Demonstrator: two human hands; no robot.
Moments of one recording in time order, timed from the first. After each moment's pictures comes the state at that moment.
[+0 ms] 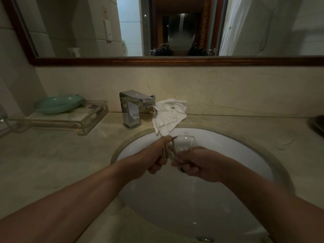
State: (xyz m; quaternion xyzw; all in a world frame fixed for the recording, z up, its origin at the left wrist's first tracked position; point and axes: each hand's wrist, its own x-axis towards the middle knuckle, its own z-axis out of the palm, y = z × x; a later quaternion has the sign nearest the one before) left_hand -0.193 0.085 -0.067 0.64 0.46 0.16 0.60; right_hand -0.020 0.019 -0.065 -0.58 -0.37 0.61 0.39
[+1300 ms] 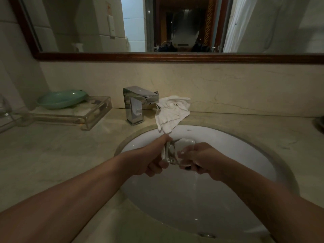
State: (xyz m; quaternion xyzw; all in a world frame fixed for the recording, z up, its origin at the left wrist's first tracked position) left_hand -0.199 0.086 -0.062 0.58 0.48 0.05 0.65; right_hand -0.021 0.015 -0.068 -0.67 -0.45 0.47 0.36
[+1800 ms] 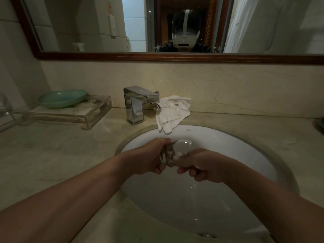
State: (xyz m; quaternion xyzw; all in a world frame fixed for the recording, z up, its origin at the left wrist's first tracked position) left_hand -0.195 0.081 -0.060 0.56 0.48 0.13 0.66; right_hand -0.023 0.013 -0.067 -0.65 -0.42 0.56 0.29
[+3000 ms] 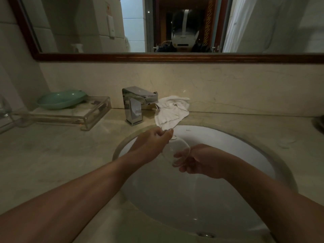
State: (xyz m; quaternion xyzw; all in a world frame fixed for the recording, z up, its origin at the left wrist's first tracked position) left_hand -0.195 0.082 -0.055 0.76 0.50 0.30 0.29; right_hand -0.020 0.020 -0.062 -0.62 -0.38 0.59 0.35
